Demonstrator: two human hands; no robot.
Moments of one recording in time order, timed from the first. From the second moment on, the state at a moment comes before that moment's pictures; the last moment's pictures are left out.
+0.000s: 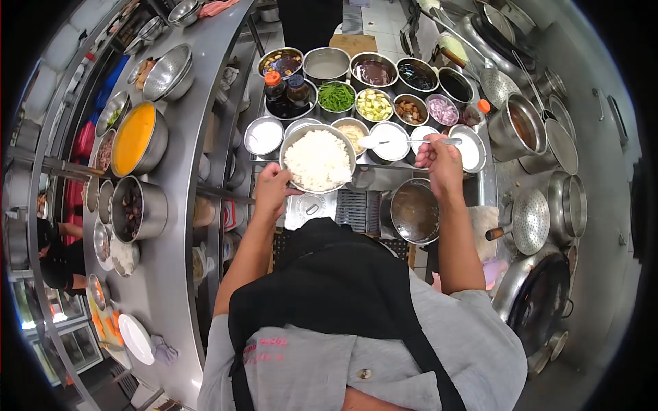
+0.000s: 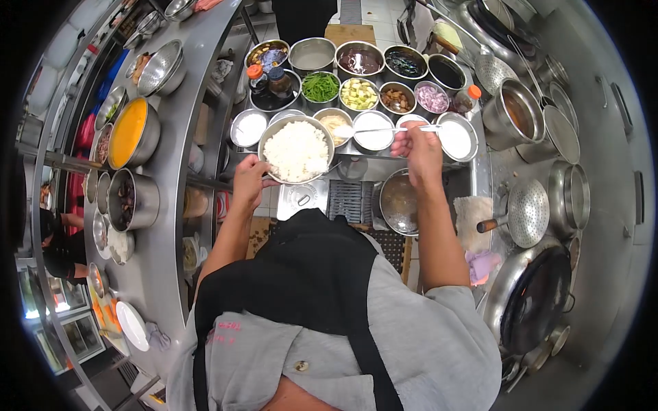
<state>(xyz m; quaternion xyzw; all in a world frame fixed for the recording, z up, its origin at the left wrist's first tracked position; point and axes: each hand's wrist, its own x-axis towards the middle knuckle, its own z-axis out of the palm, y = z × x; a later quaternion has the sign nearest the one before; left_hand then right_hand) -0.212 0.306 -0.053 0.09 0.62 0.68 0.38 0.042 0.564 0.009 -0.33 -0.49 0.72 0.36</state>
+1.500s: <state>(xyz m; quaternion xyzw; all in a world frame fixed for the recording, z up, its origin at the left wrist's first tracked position) -0.209 0.211 -0.065 0.02 0.61 0.71 0.36 -0.039 0.544 -0.100 -0.40 -0.63 0.57 0.35</state>
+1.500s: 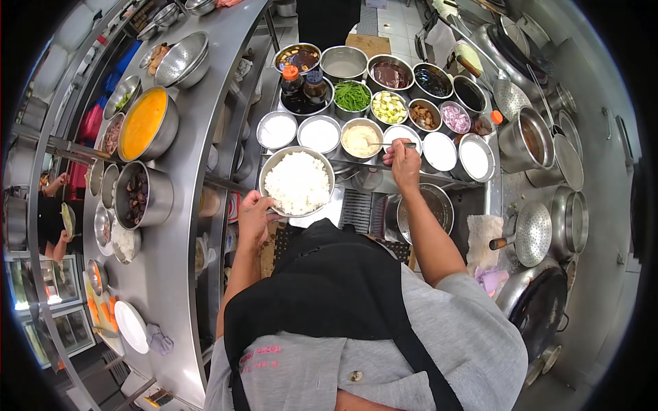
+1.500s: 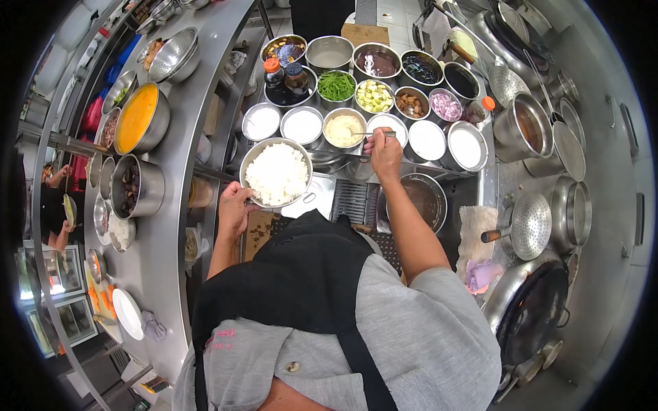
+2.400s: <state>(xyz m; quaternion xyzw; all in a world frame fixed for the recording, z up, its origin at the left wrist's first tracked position) -0.222 0.256 -0.060 0.03 0.61 0.72 0.35 -0.015 0.532 -0.014 -0.28 -0.52 0.73 0.34</state>
